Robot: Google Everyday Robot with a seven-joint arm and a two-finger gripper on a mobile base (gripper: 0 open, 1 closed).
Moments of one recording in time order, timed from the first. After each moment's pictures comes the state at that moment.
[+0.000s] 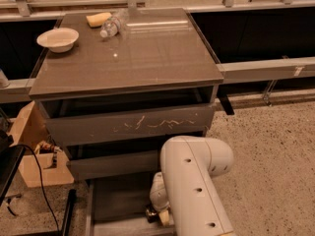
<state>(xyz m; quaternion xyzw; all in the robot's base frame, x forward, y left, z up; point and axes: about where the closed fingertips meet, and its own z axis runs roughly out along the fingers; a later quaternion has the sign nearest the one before) 0.538 -0.026 0.115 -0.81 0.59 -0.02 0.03</state>
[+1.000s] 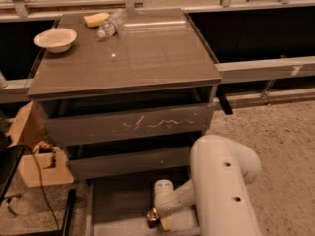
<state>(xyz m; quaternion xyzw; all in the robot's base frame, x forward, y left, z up) 0.505 -0.031 0.156 -0.78 0.62 -0.05 0.06</state>
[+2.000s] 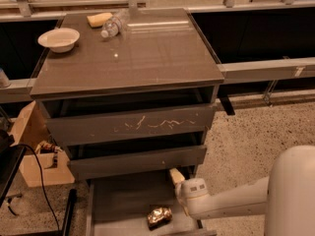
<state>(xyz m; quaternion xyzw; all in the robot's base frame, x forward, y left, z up) 0.542 -0.111 0.309 -0.80 0.55 -0.17 0.19</state>
